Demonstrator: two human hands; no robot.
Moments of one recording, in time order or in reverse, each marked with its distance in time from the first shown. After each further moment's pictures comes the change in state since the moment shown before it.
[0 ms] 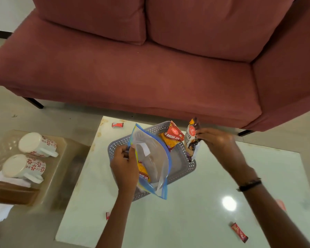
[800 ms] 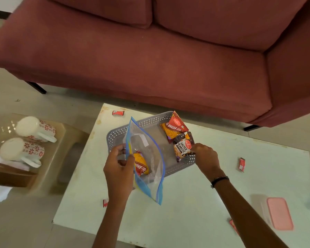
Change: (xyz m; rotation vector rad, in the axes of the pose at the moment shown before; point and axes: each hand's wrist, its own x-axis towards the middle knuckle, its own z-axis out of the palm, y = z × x) left_hand -0.030 -0.017 -0.016 -0.087 -0.096 -0.097; right_hand -0.050 0.030 0.113 -0.233 -0.557 0.485
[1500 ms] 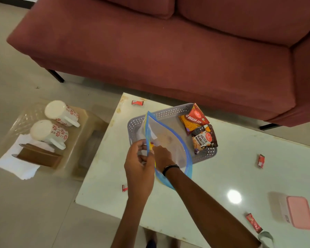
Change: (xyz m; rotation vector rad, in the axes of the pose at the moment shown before) left_hand -0.021 -0.009 -0.034 -0.022 -0.015 0.050; right_hand -0.019 -0.202 0.022 0.276 -0.309 -0.165
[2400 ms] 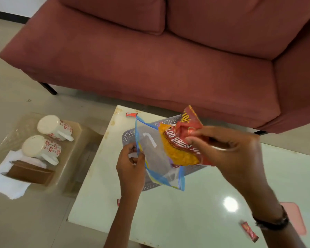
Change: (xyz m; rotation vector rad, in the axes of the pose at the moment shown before) left_hand 0.033 0.007 0.003 -0.062 0.014 -0.046; right_hand -0.148 0.018 -0.168 0.505 0.854 -0.412
